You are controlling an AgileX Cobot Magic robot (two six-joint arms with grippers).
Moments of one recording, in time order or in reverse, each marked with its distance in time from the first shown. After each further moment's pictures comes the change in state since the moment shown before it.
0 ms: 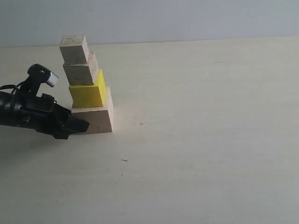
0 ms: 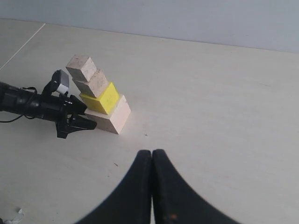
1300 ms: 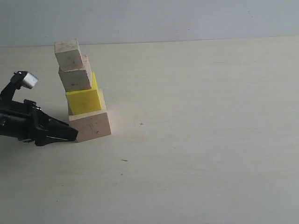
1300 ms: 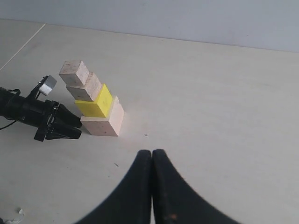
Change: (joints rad) left arm 0.138 -0.049 0.039 0.250 0.235 -0.253; right arm 0.000 0.000 0.000 0.000 0.000 0.004
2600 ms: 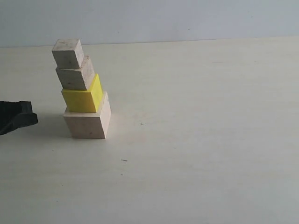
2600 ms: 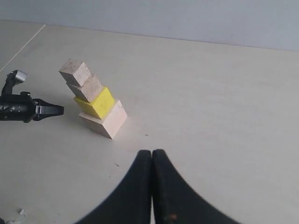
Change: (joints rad) left arm 0.061 -0.209 0.161 -0.328 -0.348 -0.262; right arm 0.000 0.000 0.000 -0.001 0.000 0.008
